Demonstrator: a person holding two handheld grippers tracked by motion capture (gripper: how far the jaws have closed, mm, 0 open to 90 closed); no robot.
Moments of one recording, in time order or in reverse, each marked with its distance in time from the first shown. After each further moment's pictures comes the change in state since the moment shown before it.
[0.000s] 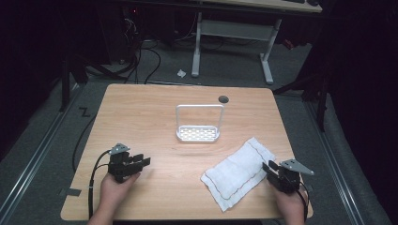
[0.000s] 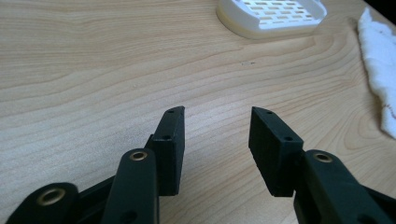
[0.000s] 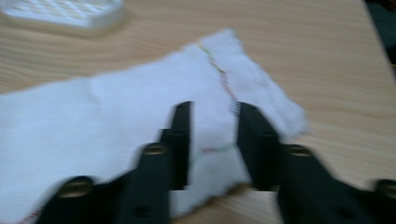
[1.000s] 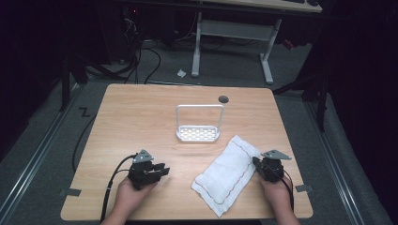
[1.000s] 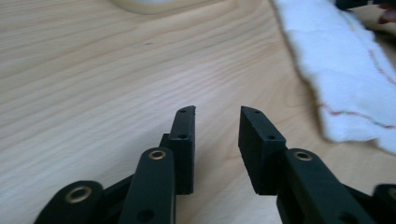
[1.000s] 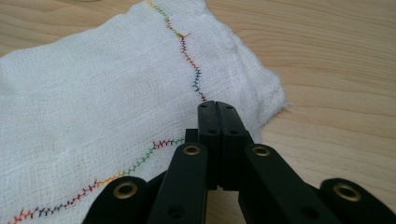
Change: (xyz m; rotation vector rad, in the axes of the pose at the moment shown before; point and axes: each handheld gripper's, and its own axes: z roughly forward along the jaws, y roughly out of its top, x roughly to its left) left arm -0.064 -0.005 0.027 0.079 -0.153 0.164; right arm 0.021 0.014 0.051 0.124 0.034 -0.078
